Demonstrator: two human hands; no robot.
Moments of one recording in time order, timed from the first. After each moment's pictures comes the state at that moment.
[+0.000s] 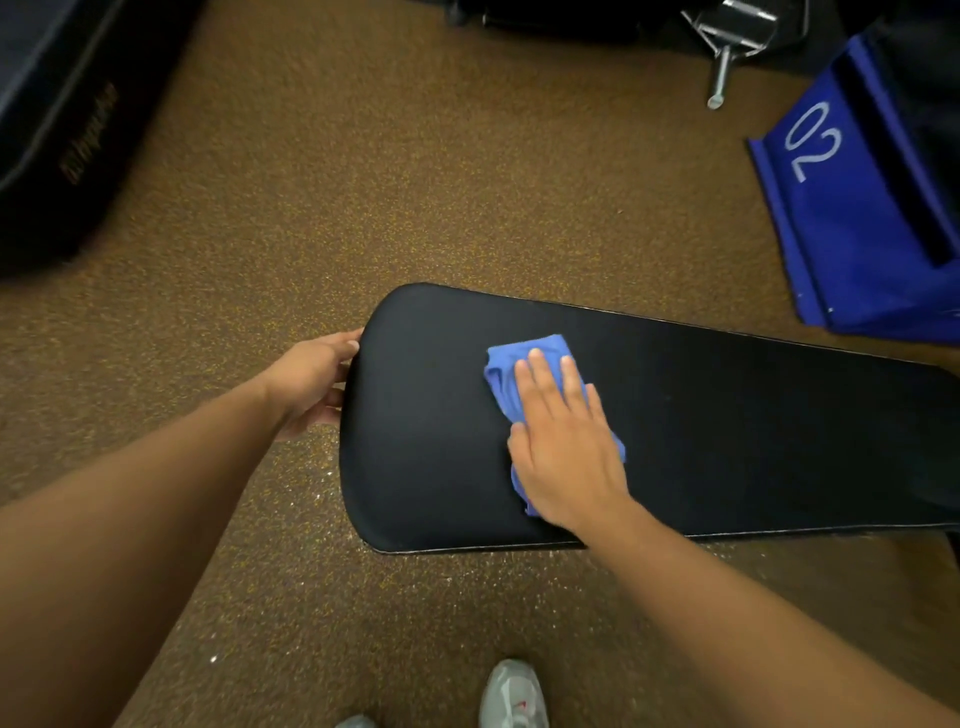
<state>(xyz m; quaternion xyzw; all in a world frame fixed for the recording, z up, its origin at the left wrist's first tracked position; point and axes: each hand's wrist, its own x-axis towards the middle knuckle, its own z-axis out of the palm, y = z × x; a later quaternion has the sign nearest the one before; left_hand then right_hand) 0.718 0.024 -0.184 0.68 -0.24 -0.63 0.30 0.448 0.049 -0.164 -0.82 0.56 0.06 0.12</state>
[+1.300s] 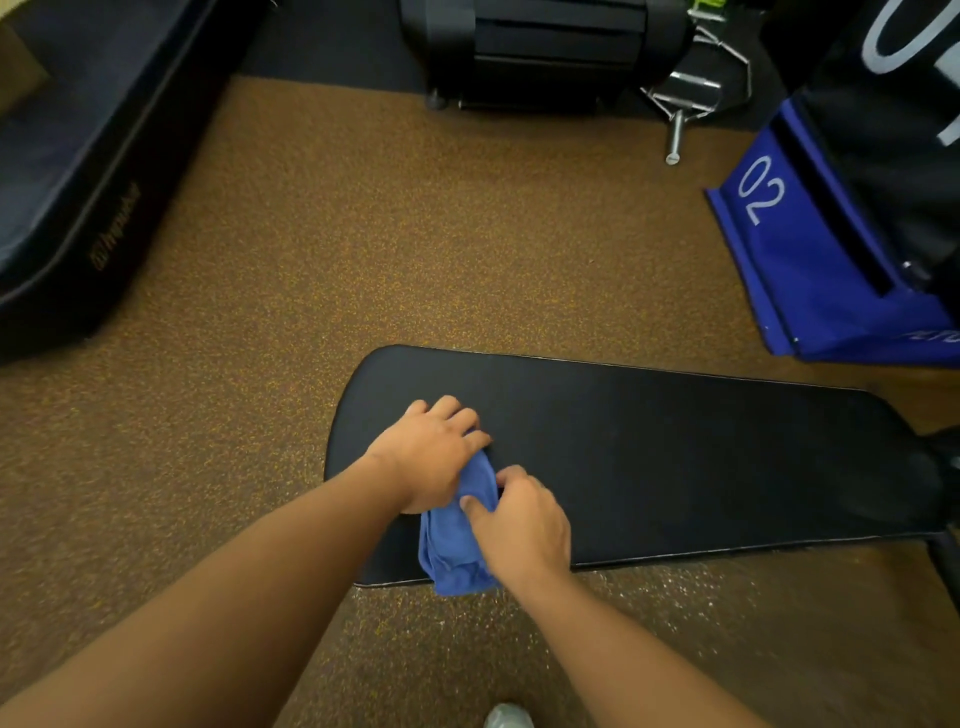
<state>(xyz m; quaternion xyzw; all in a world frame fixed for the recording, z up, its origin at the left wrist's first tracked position) 0.595 0.033 -0.114 0.47 -0.87 -0.05 -0.14 0.455 0.084 -0.128 -0.62 0.72 -0.04 0.32</state>
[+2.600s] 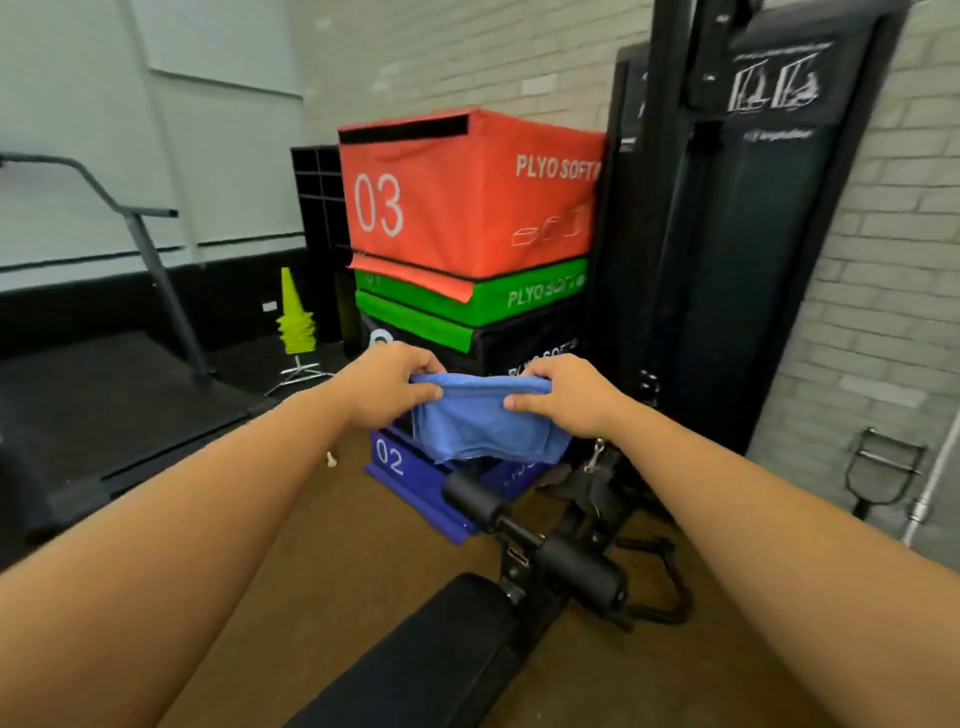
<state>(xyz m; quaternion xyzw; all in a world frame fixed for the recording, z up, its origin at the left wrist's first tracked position) 0.291 0.039 0.531 0.20 -0.95 -0.13 0.18 0.090 0.186 0.506 -0.59 0.73 -0.34 0.06</state>
